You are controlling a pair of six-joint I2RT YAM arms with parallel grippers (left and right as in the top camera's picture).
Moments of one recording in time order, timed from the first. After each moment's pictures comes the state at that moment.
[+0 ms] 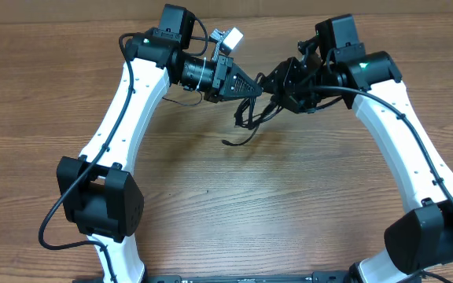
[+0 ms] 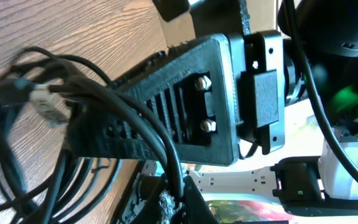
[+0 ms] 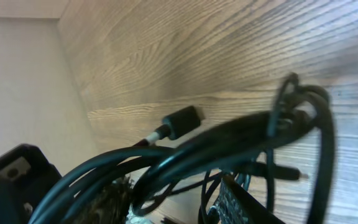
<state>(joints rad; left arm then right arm) -0.28 1.99 1.88 -1.08 1.28 -0.17 0.26 1.75 1.65 -0.94 -0.62 0.77</state>
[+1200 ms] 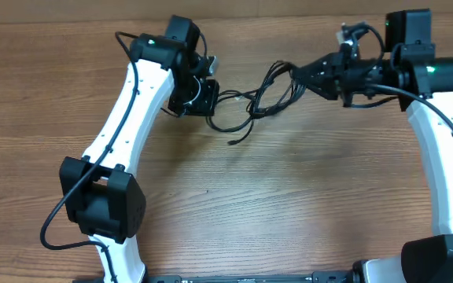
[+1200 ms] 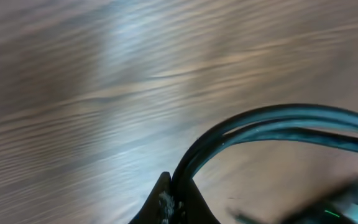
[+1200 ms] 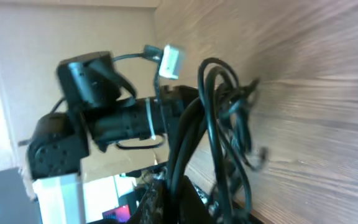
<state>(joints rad) -0.30 1.99 1.88 -1.30 0.32 -0.15 0.02 1.62 1.64 -1.00 -1.03 0.64</state>
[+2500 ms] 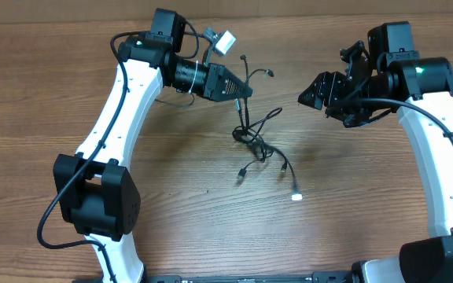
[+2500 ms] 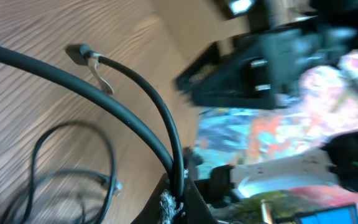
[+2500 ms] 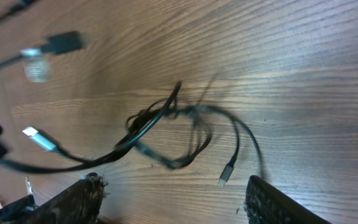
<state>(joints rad) -0.24 1.99 1.83 -1.06 1.26 0.14 0.08 1.62 1.64 -1.24 -0.48 0.36</state>
